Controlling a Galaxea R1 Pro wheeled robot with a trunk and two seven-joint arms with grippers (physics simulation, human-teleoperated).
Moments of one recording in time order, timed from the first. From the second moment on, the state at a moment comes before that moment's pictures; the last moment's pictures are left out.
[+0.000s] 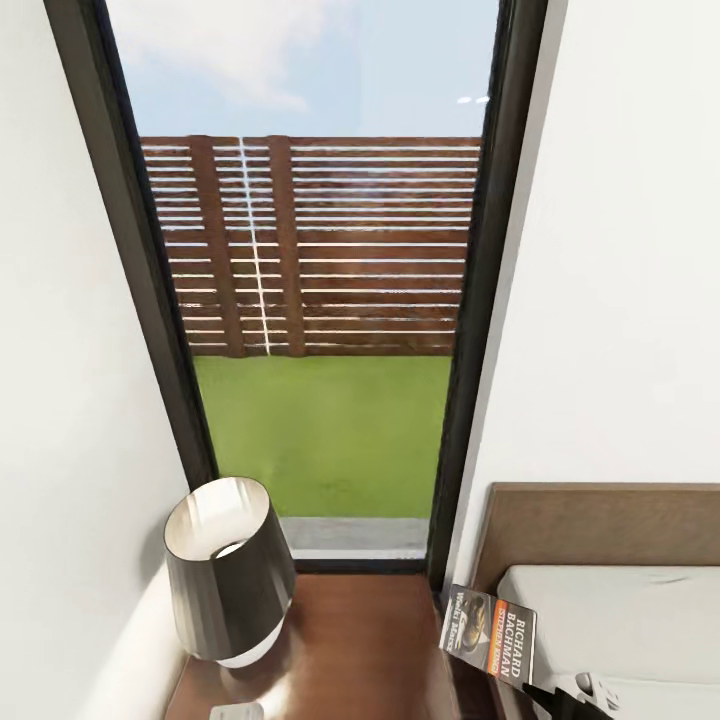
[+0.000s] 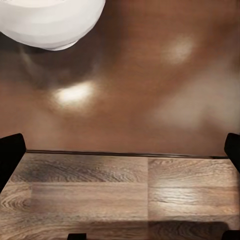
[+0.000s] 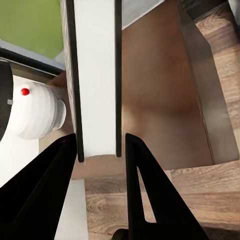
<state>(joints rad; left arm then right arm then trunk) -0.35 0.00 -0.07 -0.12 0.17 -0.23 -0.10 -0.40 -0.31 -0.15 -0.14 -0.39 0.14 0.84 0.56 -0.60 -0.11</state>
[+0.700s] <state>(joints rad) -0.35 0.00 -0.07 -0.12 0.17 -0.23 -0.11 -0.40 -0.31 -0.15 -0.14 -0.39 0.14 0.84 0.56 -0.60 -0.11</state>
